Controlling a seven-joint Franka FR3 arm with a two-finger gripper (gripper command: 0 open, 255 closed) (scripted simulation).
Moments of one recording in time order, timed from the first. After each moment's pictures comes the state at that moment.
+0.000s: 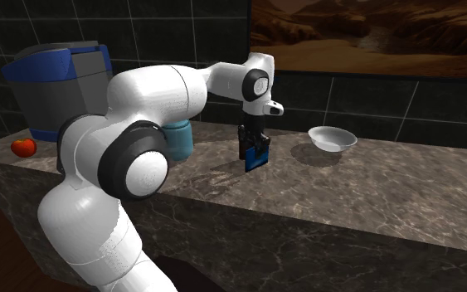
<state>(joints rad) -0.07 -0.15 0.04 -1.82 0.03 1.60 0.27</state>
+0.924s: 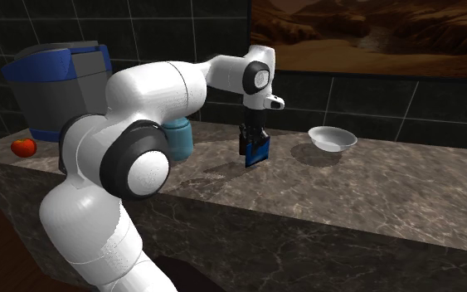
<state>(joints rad) -0.07 -0.14 0.04 -1.76 0.03 1.55 0.27</state>
